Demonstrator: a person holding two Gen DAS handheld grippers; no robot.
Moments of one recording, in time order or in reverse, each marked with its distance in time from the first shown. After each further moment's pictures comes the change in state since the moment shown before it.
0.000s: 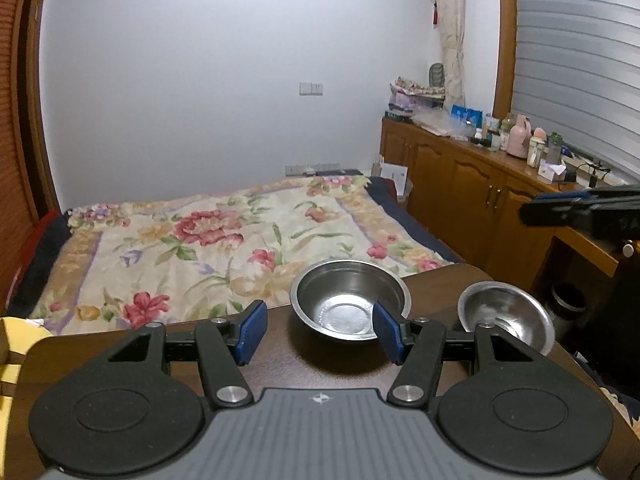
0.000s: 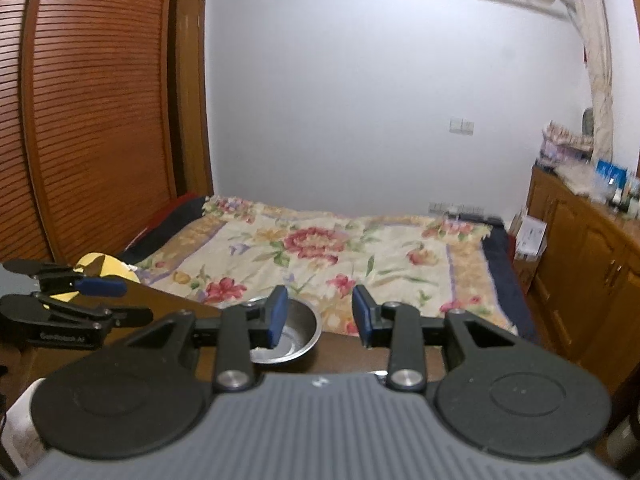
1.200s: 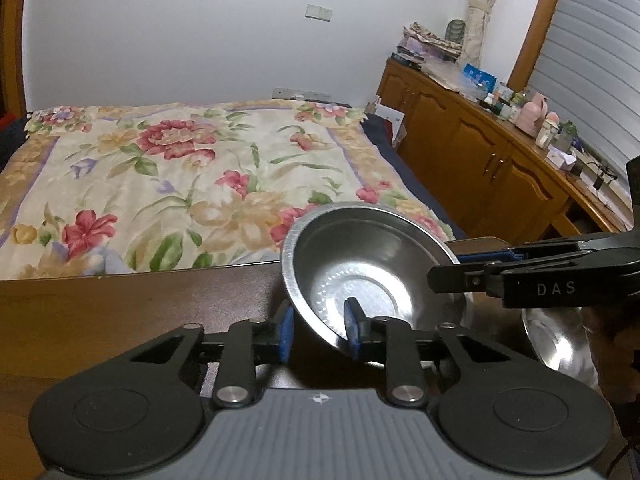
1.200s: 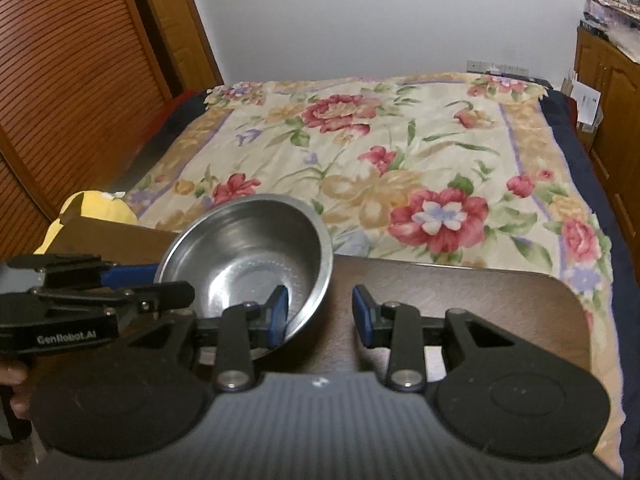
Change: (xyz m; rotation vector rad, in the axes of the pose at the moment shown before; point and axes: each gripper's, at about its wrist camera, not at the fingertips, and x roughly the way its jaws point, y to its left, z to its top) left arm 0.123 0.031 -0.005 -0.155 0.214 -0.102; right arm 0.156 -0.004 -0.018 0.137 0.387 0.126
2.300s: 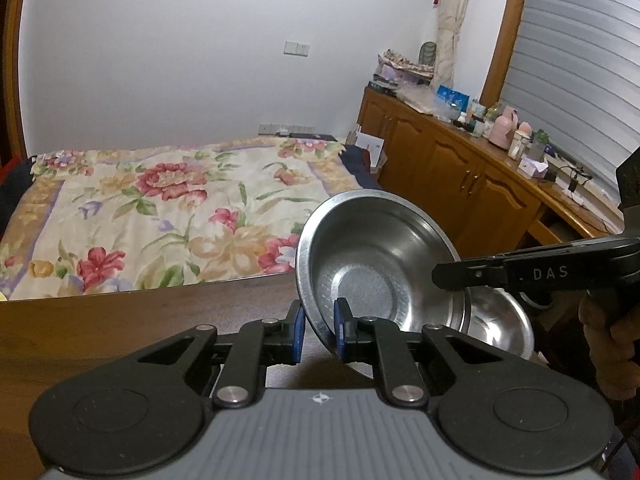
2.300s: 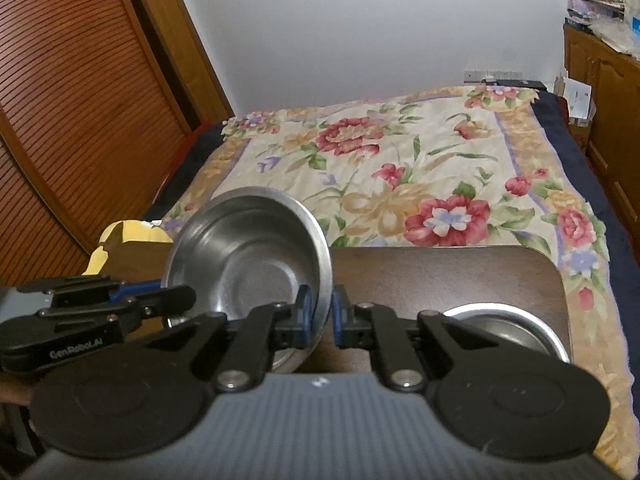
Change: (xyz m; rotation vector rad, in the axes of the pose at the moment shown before) left arm -0.092 -0.036 -0.011 0.068 -0.099 -0.020; right arm -0.074 0.013 -0.017 0.075 -0.086 0.040
